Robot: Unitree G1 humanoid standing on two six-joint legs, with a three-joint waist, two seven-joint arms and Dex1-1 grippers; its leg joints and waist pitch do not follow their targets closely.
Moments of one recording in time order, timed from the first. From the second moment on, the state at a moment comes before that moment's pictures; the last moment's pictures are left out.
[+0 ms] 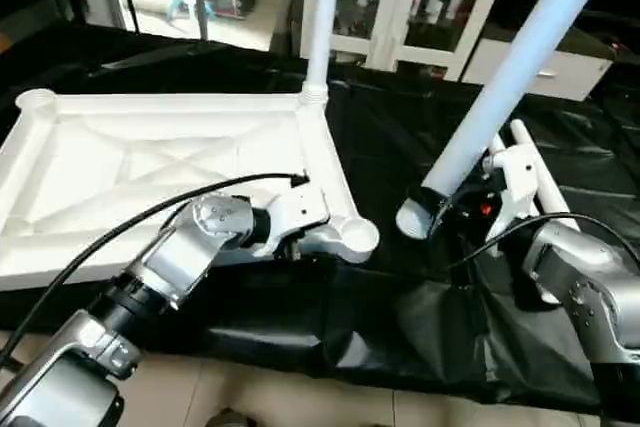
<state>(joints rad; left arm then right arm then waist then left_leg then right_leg) -0.62 0.48 -0.54 0.33 -0.03 0.25 -0.91 -0.26 -0.45 -0.05 -0.12 0.47 0.62 0.62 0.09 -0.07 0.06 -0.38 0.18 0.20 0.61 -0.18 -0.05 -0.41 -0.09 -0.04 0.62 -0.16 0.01</state>
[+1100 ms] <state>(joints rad) -0.62 0.48 -0.46 0.42 -0.06 0.28 -1.08 -0.24 -0.47 -0.03 -0.15 0.51 0.69 0.68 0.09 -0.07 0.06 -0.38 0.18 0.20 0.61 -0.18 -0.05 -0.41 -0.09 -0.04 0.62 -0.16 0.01</state>
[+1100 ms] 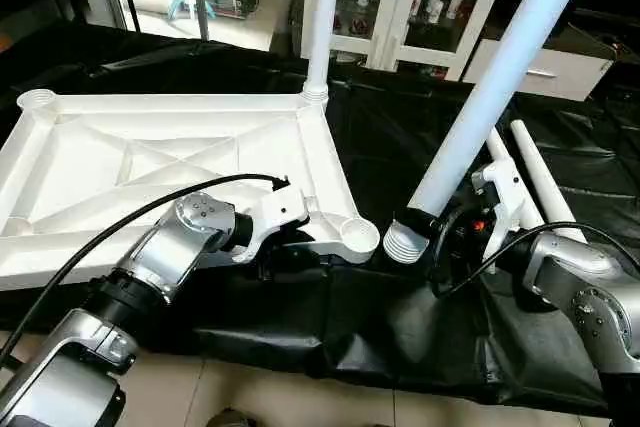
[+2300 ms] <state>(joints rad) -0.47 0.50 -0.45 0.11 -0.02 0.41 -1.06 -0.29 -0.44 0.02 -0.12 0.53 0.75 0.72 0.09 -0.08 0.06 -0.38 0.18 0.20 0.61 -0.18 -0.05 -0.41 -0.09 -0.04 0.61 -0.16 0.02</state>
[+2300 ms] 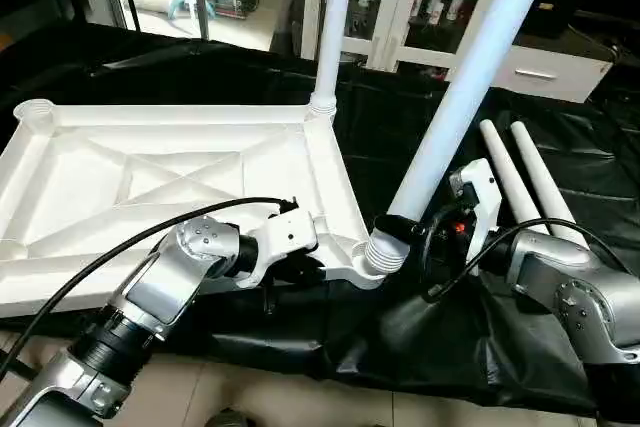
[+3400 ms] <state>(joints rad) -0.44 0.55 -0.44 0.07 0.00 0.42 -1.08 -0.33 -0.40 0.04 -0.06 0.51 0.74 0.72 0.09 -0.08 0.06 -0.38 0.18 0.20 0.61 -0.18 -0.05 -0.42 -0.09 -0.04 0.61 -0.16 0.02</state>
